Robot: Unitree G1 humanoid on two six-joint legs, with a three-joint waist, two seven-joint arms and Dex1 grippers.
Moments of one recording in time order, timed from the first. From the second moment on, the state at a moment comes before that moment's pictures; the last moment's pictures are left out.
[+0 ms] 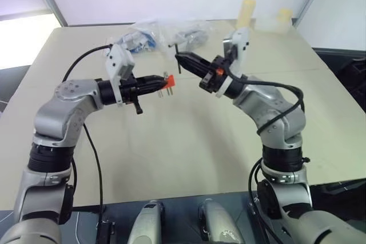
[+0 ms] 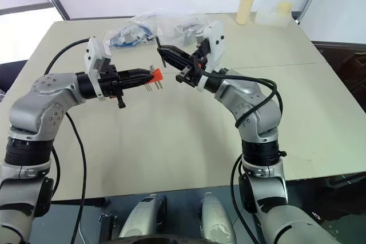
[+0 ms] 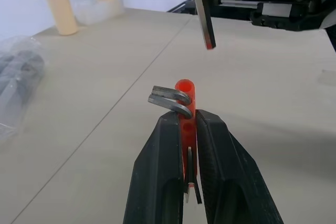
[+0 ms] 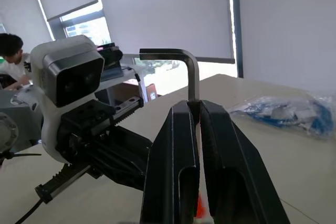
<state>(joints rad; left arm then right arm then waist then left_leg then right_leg) -0.64 0.65 0.02 -0.13 -0.54 0.60 -0.94 -0.73 -0.18 -0.04 -0.23 0.54 0.70 0.59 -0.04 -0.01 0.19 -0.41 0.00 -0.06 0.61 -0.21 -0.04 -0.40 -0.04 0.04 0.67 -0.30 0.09</state>
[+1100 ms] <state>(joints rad) -0.64 0.66 0.03 -0.16 -0.58 0.63 -0.92 -0.73 -0.14 0.07 -0.15 0.49 0.55 0.57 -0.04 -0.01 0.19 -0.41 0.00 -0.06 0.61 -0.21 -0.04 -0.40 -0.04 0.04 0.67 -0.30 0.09</state>
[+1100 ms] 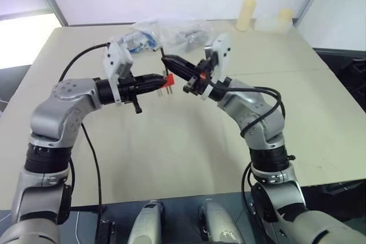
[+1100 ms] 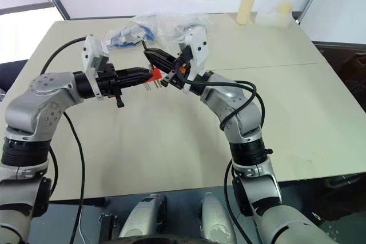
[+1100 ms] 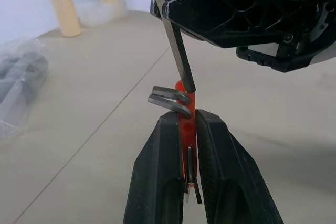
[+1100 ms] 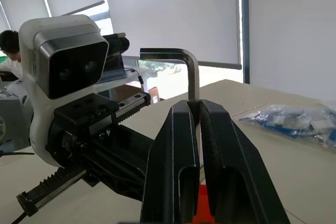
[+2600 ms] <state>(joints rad) -0.64 0.65 0.06 -0.14 -0.58 0.61 -0.88 -0.77 -0.16 0.05 -0.14 0.51 0.55 0.58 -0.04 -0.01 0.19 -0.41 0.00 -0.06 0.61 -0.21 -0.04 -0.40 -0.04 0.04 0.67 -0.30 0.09</state>
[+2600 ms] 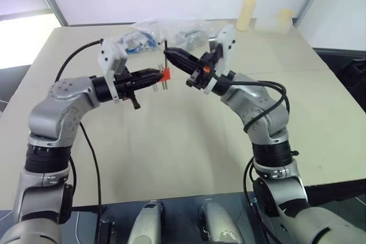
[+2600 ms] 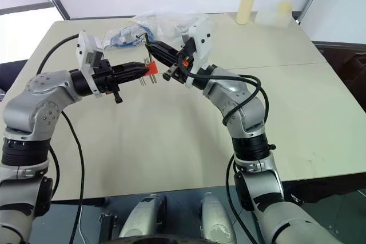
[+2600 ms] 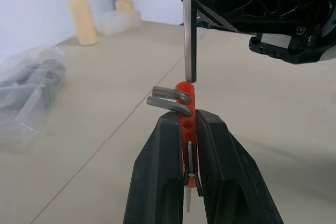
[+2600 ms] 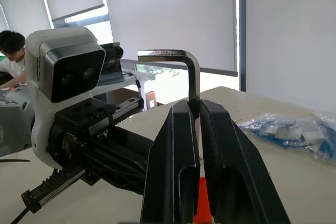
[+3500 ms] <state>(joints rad) -0.64 0.65 0.07 -0.14 -0.58 0.60 -0.88 -0.77 -0.16 0.05 -0.13 0.48 0.53 0.58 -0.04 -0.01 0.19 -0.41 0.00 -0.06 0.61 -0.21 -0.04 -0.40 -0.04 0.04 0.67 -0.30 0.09</state>
